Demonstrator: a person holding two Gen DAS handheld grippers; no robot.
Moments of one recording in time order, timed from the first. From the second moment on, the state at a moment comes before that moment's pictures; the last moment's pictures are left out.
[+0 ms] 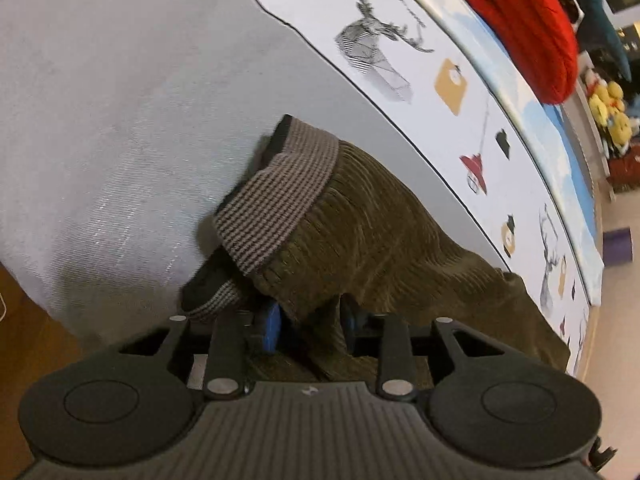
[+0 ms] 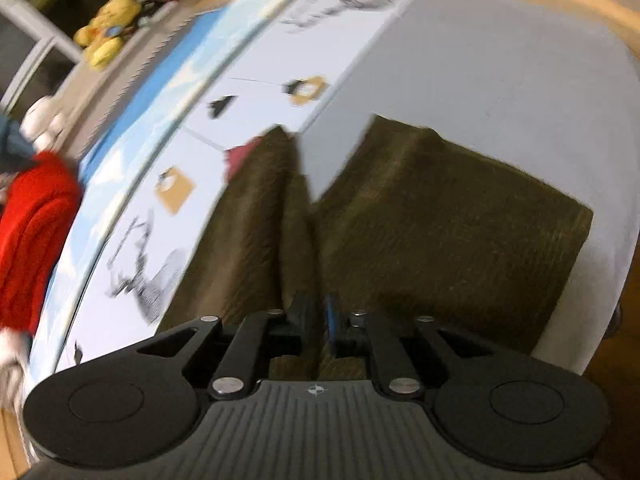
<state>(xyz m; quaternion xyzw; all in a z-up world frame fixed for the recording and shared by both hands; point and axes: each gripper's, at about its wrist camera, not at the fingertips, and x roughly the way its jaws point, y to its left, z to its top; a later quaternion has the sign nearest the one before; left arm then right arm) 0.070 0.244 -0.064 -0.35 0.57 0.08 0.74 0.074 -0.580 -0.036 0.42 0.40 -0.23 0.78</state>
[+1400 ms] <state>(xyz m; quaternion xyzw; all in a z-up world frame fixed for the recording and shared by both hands) 0.064 0.265 -0.069 -0.33 0.58 0.10 0.74 -0.025 -0.672 -0.077 0.48 0.39 -0.34 0.70</state>
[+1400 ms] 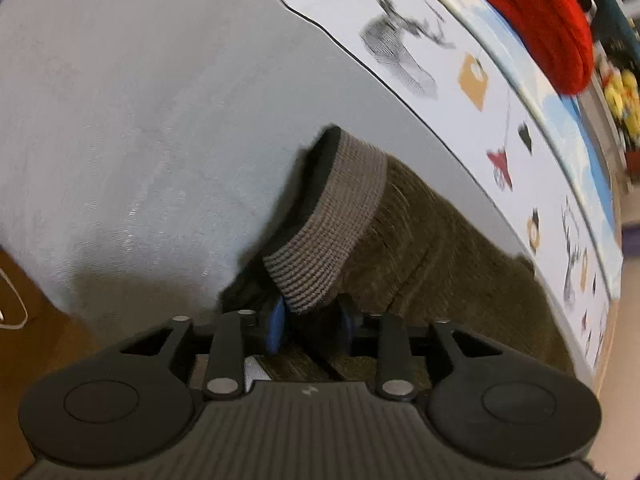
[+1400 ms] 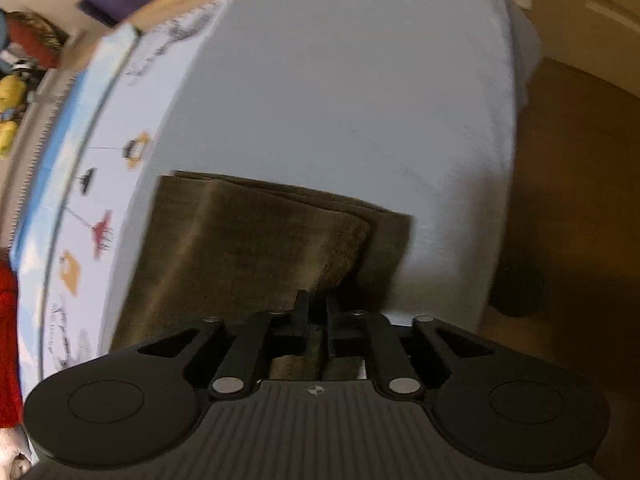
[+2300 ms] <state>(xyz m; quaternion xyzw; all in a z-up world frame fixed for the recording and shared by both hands) 0.044 0.267 -0.051 -0.25 0.57 0.14 0.77 0.001 -0.668 -0.057 0.34 0.42 -0.38 0.75</state>
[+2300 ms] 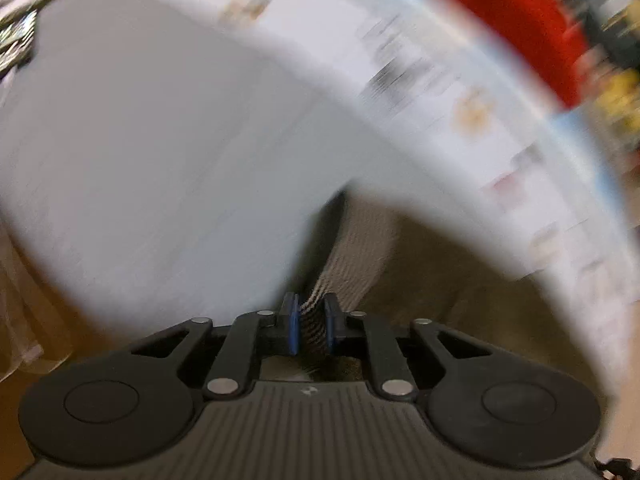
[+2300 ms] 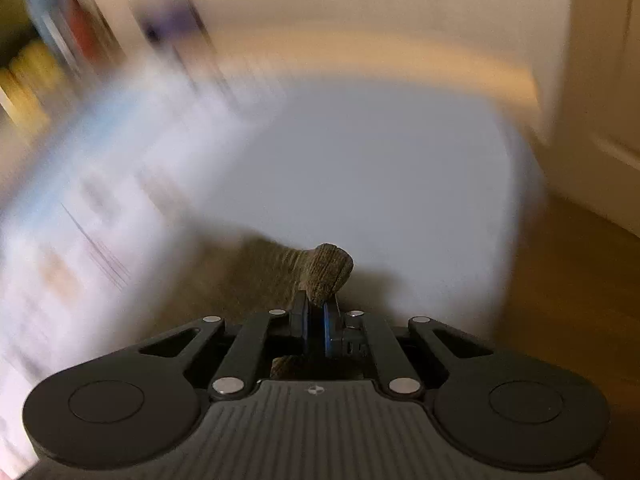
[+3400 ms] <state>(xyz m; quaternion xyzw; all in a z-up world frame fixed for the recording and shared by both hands) 0.110 0.190 -0.045 -0.12 0.57 0.06 0.81 0.088 -0.661 -0.057 0.34 0.34 -0.27 0.83</state>
